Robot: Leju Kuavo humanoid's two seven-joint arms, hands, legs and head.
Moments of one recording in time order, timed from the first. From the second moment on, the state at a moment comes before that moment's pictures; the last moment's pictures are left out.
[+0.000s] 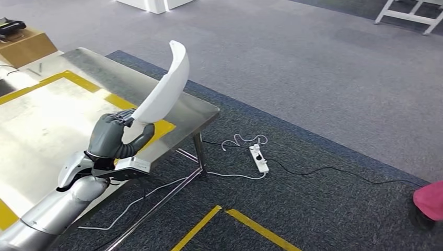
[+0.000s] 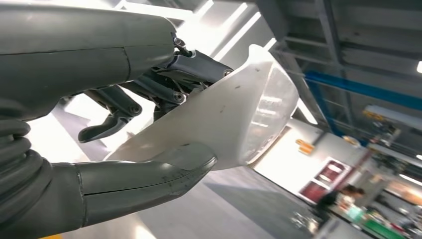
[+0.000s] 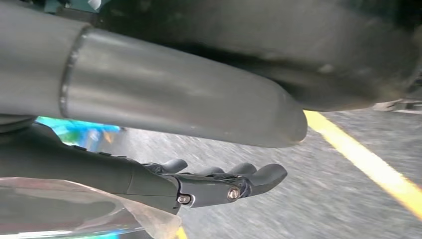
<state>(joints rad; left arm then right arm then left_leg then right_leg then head) -0.31 0.23 -0.36 -1.55 -0.69 0.45 -0.38 -0.08 0.10 1.20 -0.12 -0.87 -0.36 0.20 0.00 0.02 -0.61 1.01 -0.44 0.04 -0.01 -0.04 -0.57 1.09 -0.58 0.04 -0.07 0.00</state>
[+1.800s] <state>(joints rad) -0.32 0.23 -0.35 -1.54 -0.69 0.47 -0.37 -0.08 0.10 1.24 -0.12 -0.87 -0.36 0.22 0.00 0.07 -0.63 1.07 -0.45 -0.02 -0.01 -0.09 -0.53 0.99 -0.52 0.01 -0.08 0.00</state>
